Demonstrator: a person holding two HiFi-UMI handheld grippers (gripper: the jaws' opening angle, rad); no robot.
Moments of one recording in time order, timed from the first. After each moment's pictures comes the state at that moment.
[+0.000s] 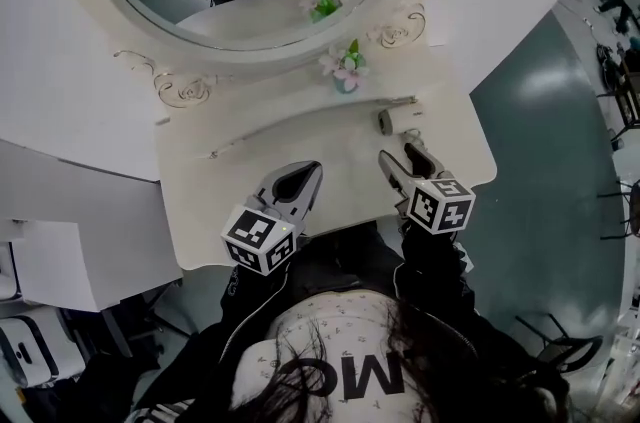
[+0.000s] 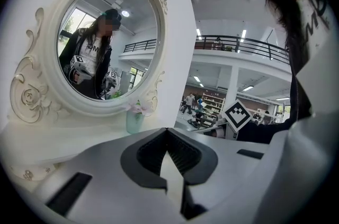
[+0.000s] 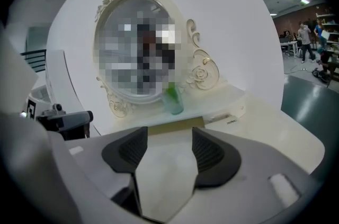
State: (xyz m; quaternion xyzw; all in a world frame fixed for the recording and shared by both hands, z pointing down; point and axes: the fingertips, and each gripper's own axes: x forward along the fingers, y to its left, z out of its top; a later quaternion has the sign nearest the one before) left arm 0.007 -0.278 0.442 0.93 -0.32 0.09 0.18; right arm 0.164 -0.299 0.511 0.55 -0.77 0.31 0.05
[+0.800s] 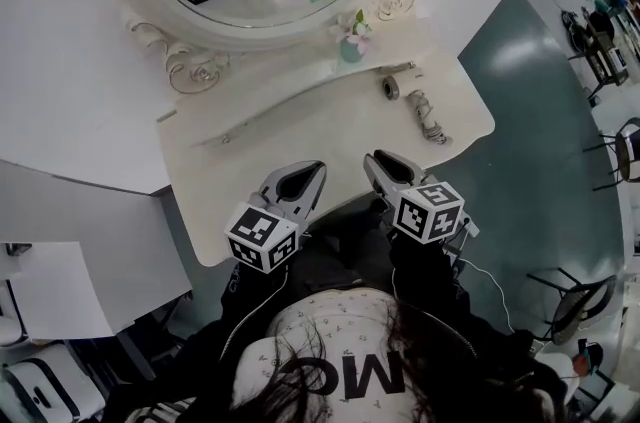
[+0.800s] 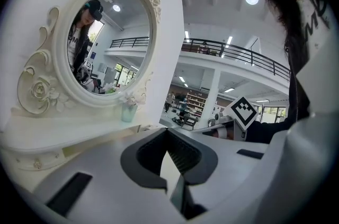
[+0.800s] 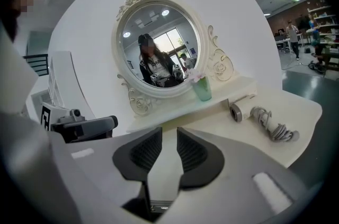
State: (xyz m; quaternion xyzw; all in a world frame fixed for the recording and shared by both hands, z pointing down) left arm -0.063 -0.217 0.448 0.95 -0.23 0.08 0.18; right arm 0.039 -0.217 0.490 0.56 -0.77 0.31 0.01
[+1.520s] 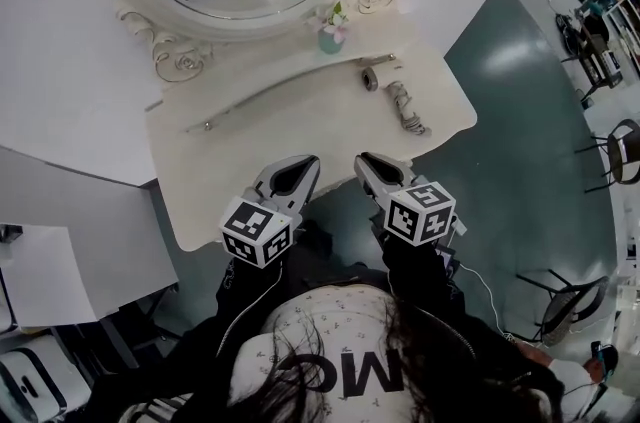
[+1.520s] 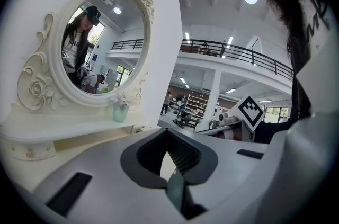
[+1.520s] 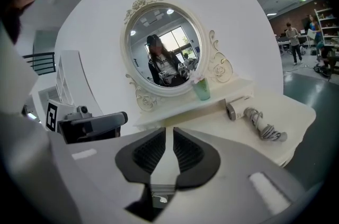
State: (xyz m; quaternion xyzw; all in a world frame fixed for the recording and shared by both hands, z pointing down) left arm -0.032 -0.183 0.441 0.95 -0.24 0.07 0.17; right arm 0.054 -0.174 0.479 0.54 -0.79 0.30 0.03
